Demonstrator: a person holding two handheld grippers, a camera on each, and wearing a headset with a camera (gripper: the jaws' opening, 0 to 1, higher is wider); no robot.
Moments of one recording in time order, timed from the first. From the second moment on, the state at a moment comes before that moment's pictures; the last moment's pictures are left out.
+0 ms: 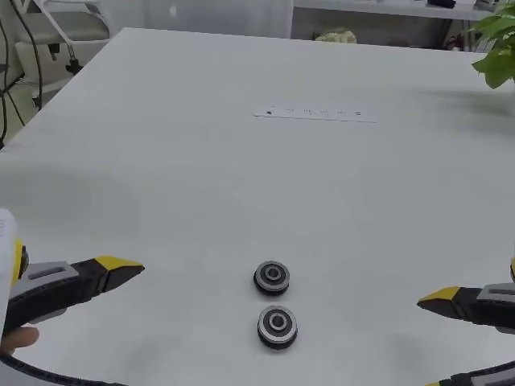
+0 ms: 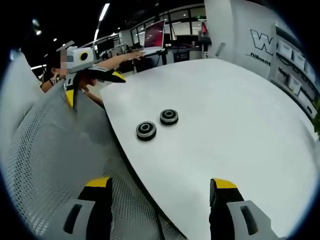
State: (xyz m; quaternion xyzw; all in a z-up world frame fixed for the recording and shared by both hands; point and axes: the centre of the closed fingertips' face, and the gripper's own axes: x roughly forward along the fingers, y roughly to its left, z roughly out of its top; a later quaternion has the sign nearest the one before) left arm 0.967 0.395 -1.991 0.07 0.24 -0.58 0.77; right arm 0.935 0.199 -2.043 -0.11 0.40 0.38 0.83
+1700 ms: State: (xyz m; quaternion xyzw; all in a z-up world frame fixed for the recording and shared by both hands) left arm 1.015 0.334 -1.914 0.19 0.12 -0.64 0.74; right arm 1.007 0.291 -2.015 -0.15 0.28 0.50 0.81
